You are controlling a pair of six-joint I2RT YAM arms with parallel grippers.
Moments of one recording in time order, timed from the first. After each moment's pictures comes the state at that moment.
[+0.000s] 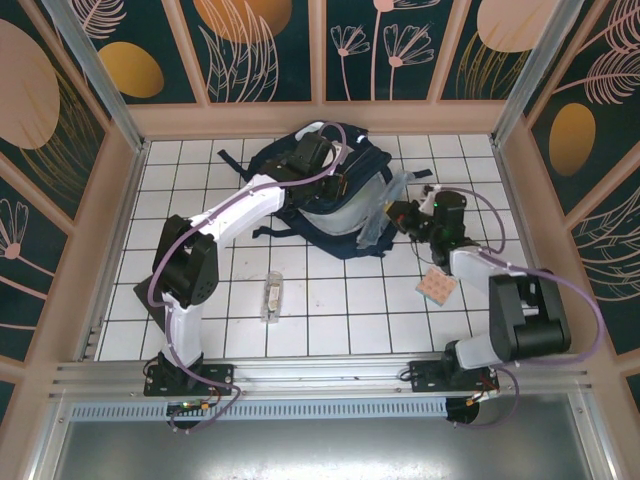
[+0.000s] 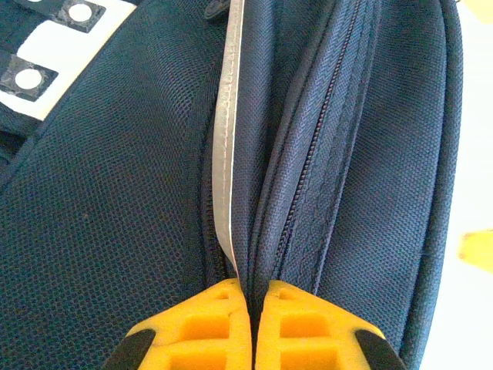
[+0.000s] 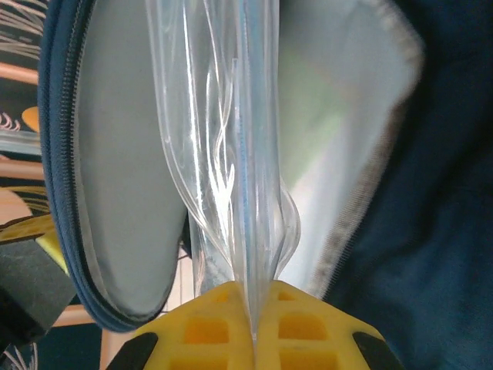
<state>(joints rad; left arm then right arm) -0.65 2.01 1.76 -0.51 0.15 -0.25 0.18 1.47 0.63 0.42 -0.54 1.00</state>
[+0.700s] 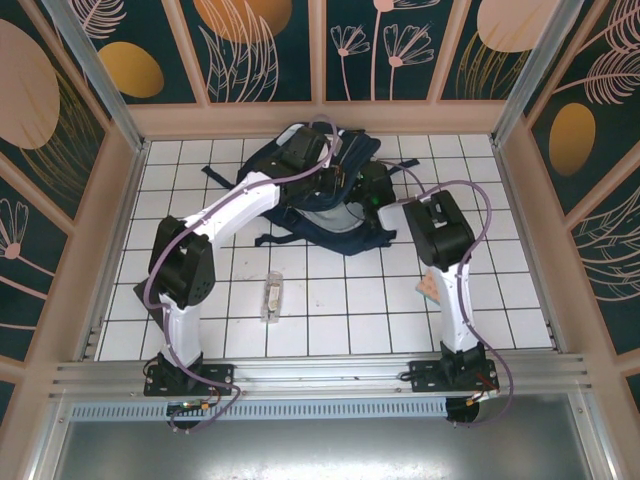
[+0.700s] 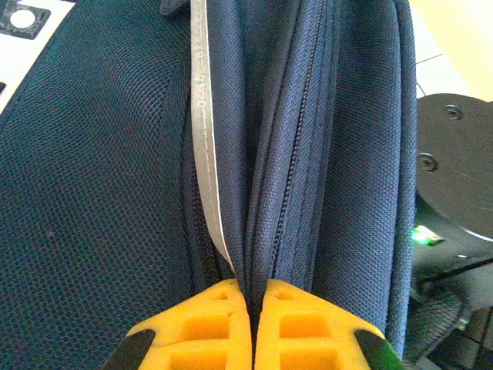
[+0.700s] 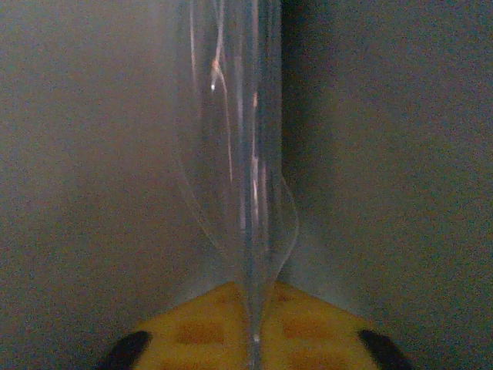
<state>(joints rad) -0.63 1.99 1.76 -0.49 0.15 -0.36 0.42 2.30 1.34 0.74 -0.33 1.38</state>
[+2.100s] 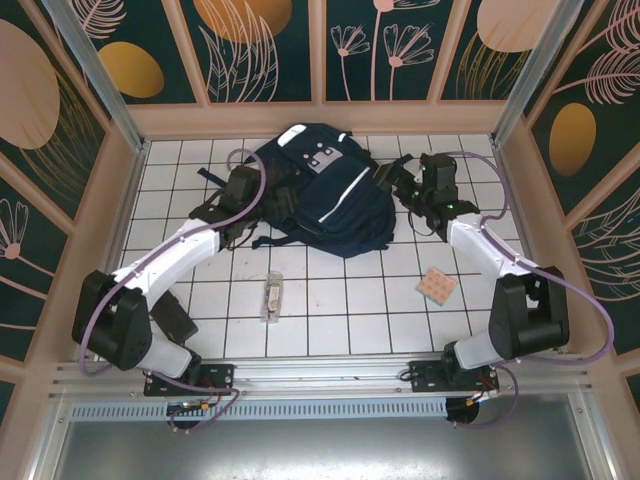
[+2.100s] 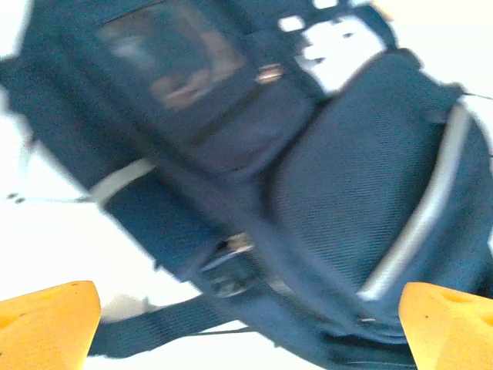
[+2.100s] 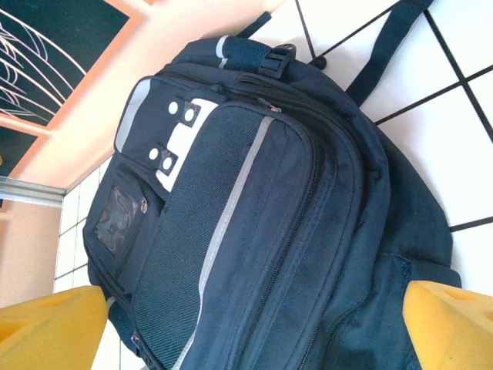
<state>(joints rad) -0.48 1.46 1.06 -0.35 -0.11 -0.62 0.25 1.46 1.00 -0.11 -0.21 0.75</state>
